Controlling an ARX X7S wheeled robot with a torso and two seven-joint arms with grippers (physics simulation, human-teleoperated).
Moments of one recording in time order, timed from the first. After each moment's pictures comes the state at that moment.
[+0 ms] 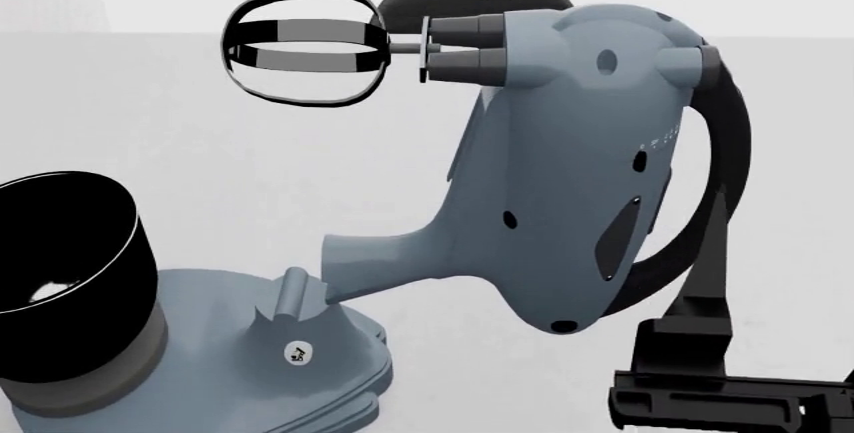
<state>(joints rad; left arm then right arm) -0.39 -0.90 -0.39 1.04 -1.50 -0.96 -0.95 0.25 1.01 0.14 -1.01 1.23 0.63 0.92</state>
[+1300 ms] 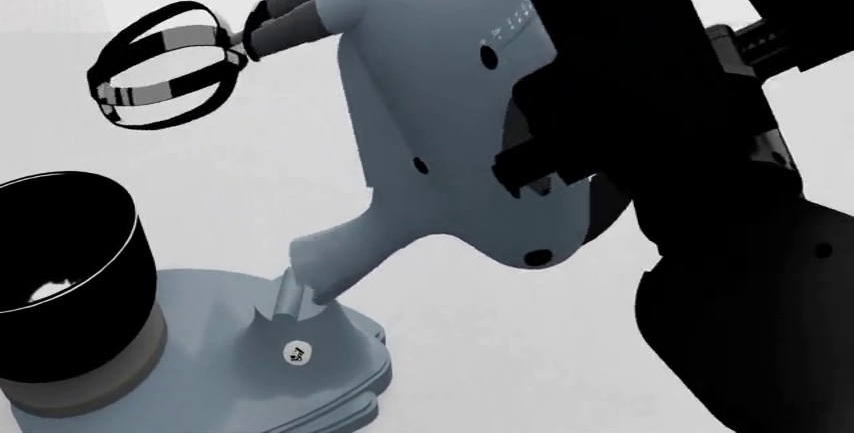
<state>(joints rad) -0.51 -0.84 -0.75 1.01 -1.99 -1.32 -1.13 1.31 0.73 -0.65 -0.51 0.99 1.18 0.65</state>
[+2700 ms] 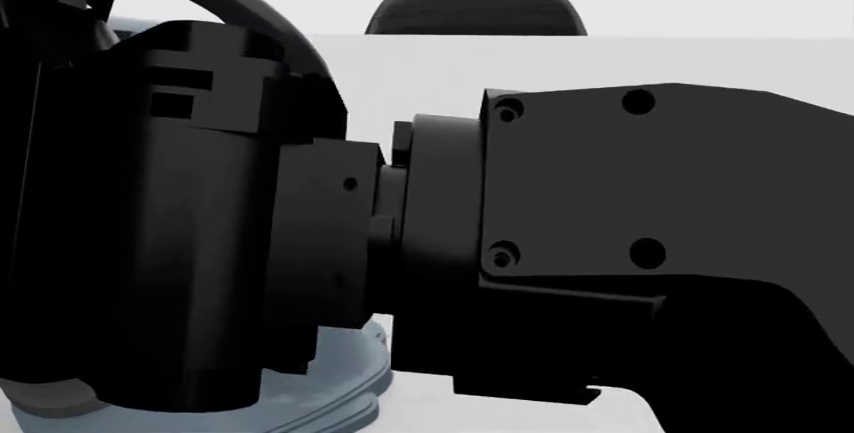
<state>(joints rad) -0.39 -0.77 -1.11 0.96 -1.94 -1.46 -0.94 1.97 0.03 -1.49 0.02 1.19 0.85 0.60</state>
